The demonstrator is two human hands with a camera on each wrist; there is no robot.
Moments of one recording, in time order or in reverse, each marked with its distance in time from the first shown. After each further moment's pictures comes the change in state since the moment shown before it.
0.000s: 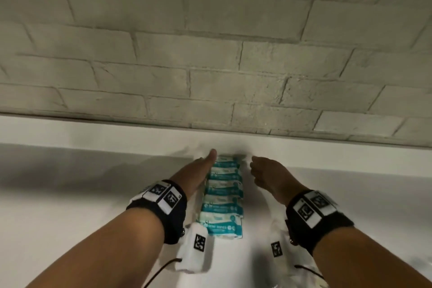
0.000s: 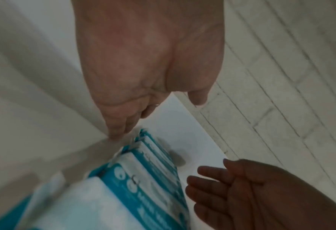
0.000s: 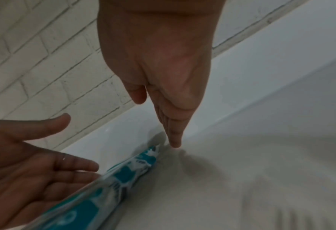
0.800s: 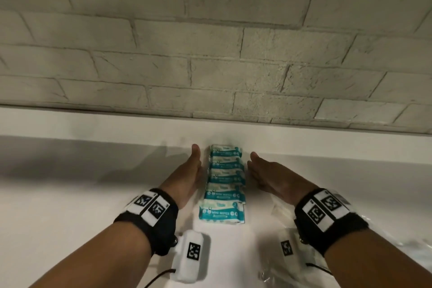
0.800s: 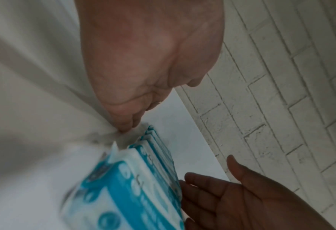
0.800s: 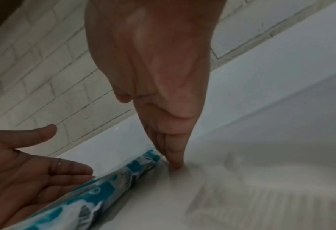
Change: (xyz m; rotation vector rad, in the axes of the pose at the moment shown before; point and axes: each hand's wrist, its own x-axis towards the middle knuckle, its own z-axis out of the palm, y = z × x) left_hand -0.040 -0.010 0.003 -0.359 0.039 -0.100; right_hand -0.031 0.007 0.005 -0.192 -0.127 0.153
